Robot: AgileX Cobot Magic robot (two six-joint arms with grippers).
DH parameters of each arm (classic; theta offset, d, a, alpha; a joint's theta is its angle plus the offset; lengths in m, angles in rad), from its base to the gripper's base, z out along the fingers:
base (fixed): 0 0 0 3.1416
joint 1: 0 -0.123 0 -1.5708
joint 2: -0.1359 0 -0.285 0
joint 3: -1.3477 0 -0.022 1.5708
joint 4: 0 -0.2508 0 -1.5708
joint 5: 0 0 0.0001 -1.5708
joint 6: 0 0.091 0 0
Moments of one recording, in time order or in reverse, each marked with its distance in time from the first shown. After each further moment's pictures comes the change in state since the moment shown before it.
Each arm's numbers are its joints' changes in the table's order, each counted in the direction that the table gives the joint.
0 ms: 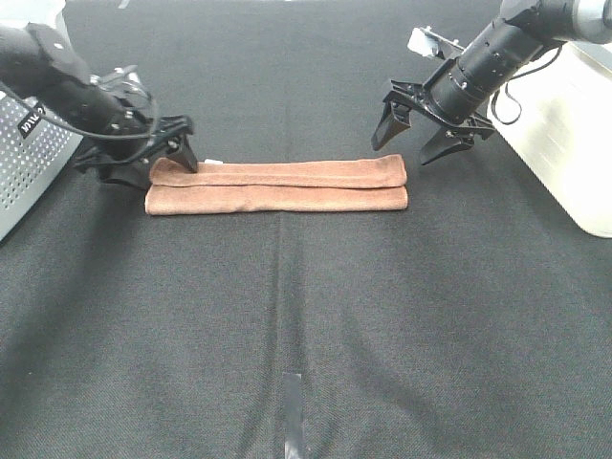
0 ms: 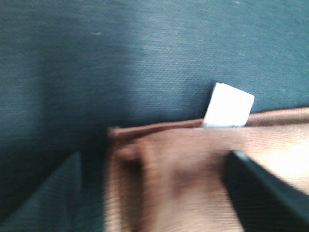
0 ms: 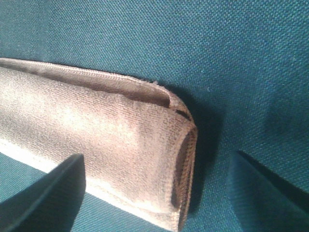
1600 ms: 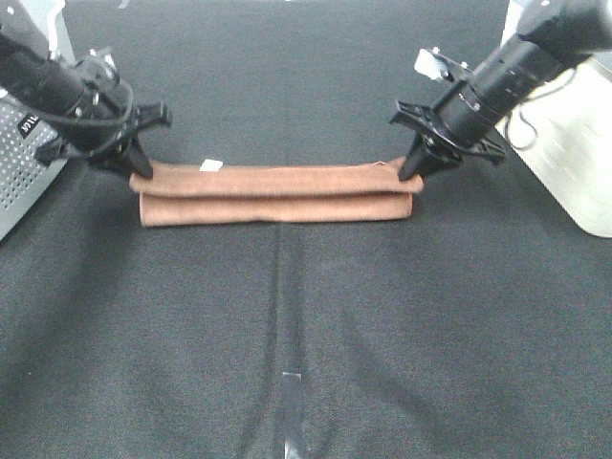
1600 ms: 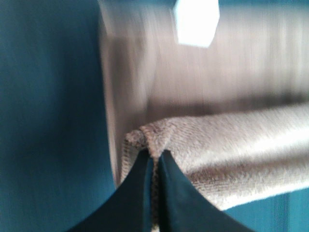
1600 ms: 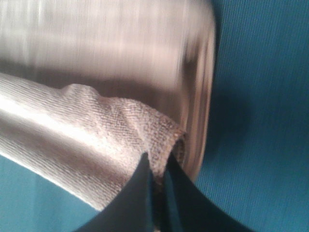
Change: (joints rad) left arm -0.019 0.227 -0.205 -0.041 -0.063 -0.012; right arm -0.001 0.117 -0.247 -0.046 0.051 -0.042
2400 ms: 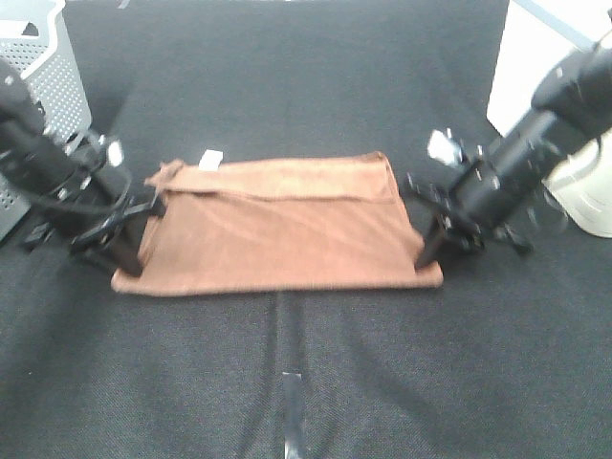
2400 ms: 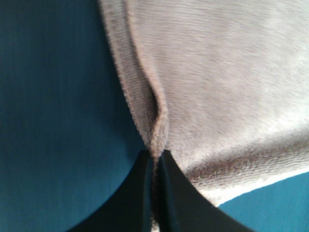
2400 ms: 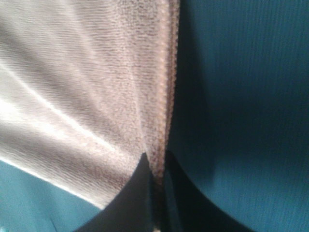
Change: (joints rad) left arm 0.036 0.118 -0.402 0.031 -0.051 0.127; right arm 0.000 0.156 -0.503 -0.063 0.049 0.000
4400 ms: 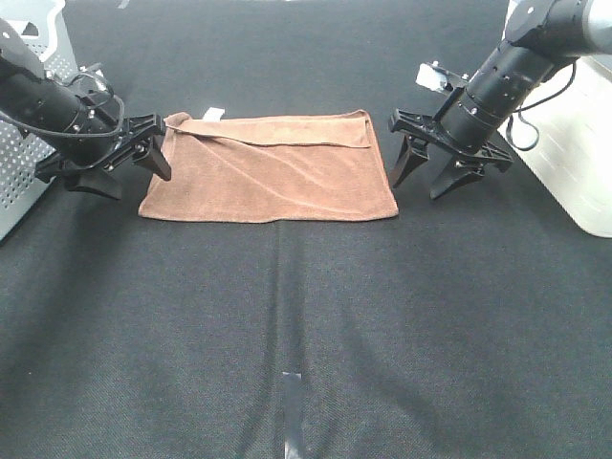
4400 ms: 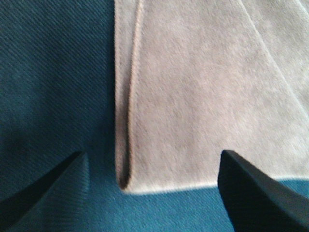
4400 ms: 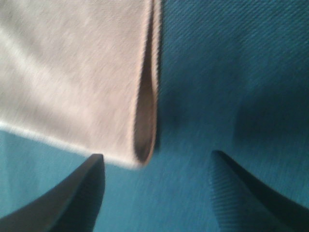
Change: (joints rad) left arm -0.066 -0.146 0.328 0.061 0.154 -0.059; right arm -0.001 -0.198 0.553 0.160 -0.102 0.121
